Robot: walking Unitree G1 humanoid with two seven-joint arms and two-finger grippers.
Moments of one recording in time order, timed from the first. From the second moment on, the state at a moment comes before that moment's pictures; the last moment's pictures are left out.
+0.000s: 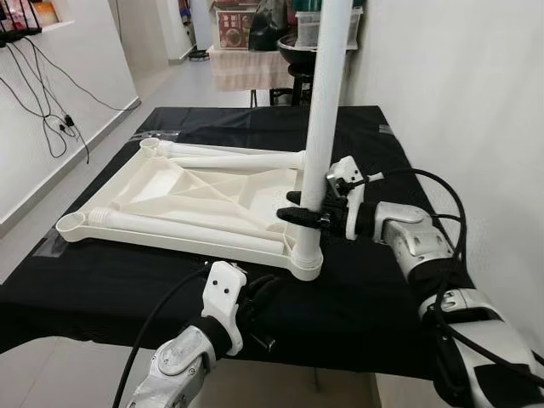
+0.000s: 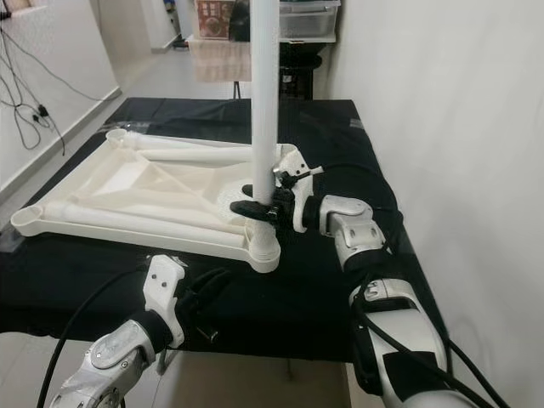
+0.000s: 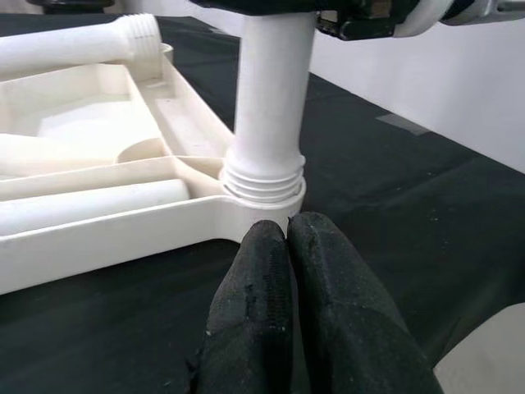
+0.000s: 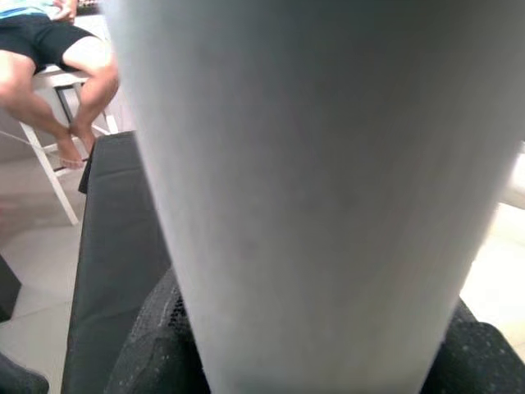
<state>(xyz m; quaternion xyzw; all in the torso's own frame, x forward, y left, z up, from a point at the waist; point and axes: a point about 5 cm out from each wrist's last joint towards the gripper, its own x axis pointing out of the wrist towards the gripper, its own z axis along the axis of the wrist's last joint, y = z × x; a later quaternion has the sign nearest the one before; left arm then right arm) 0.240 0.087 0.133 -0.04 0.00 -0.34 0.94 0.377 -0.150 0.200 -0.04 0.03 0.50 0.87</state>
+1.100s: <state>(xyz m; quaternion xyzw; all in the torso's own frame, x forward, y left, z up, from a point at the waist) 0.241 0.089 0.134 -0.04 0.00 -0.34 0.94 0.357 -0.132 0.176 -0.04 0.04 0.36 0.93</state>
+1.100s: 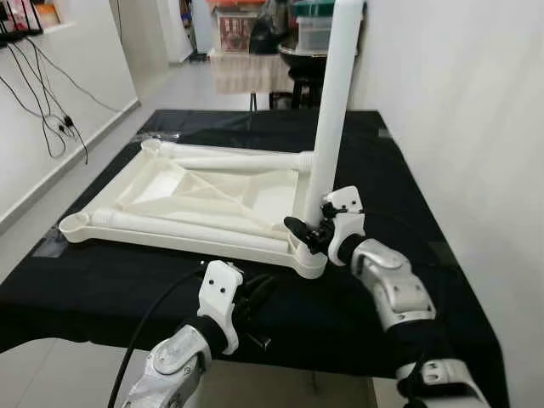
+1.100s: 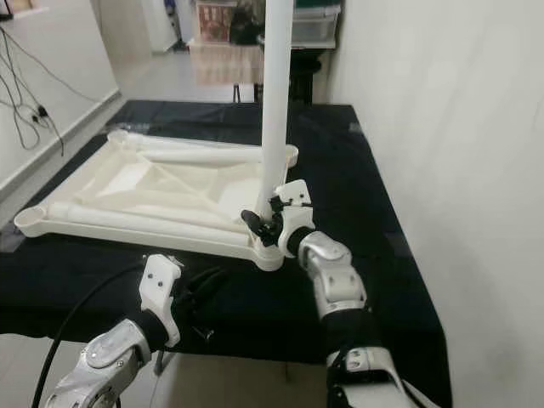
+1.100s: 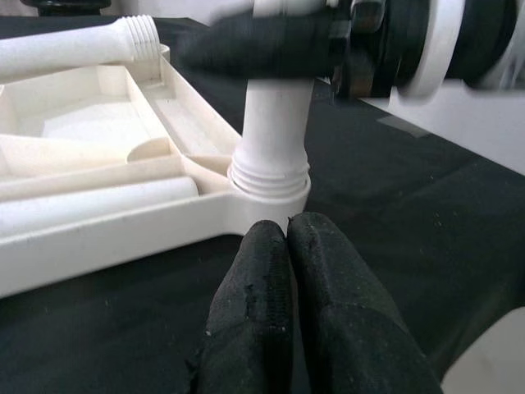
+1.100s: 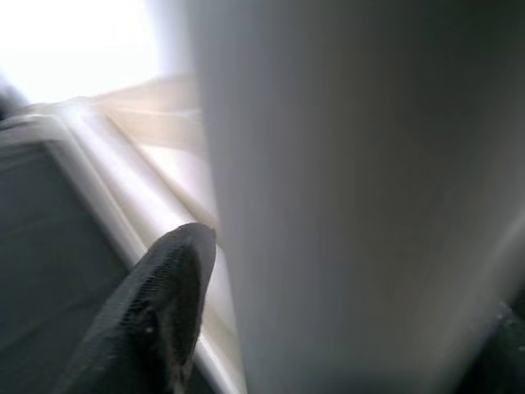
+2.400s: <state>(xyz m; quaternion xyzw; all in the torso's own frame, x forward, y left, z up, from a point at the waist) 0.242 0.092 0.128 -0.04 0.01 -0.34 0.94 0.357 -0.123 0.162 -0.02 0.02 0.10 0.99</state>
